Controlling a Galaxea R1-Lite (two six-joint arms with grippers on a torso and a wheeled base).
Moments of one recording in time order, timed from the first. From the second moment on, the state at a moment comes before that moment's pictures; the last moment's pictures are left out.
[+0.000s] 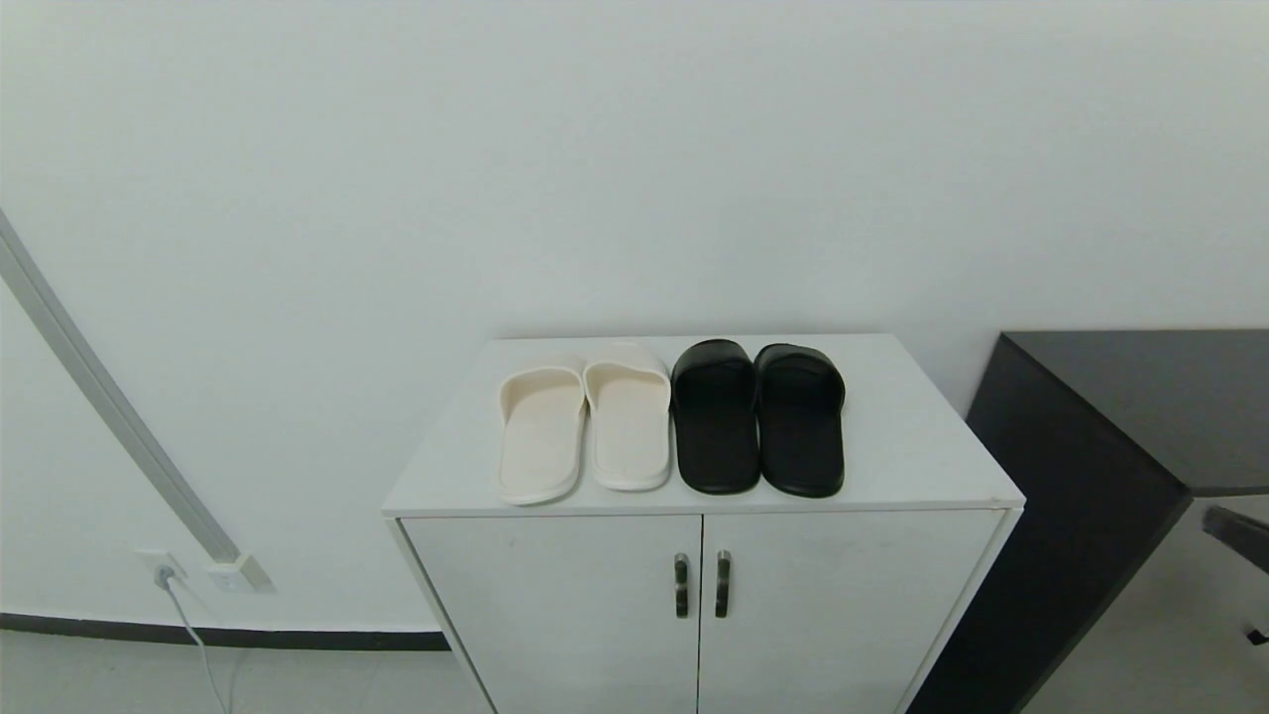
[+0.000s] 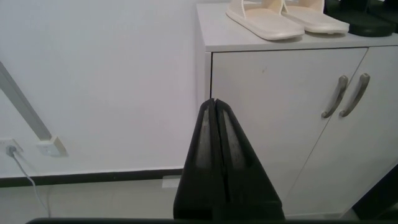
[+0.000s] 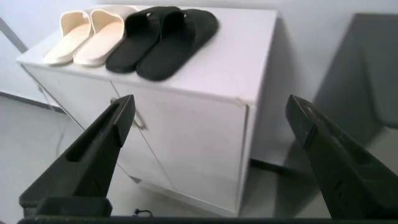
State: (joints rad) left arm 0.00 0.00 0.00 0.00 -0.01 0.02; right arm 0.24 0.88 -0.44 -0.25 0.15 0.07
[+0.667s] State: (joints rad) left arm 0.00 0.00 0.00 0.00 -0.01 0.02; right arm 0.73 1.56 -0.87 -0.44 -0.29 0.22
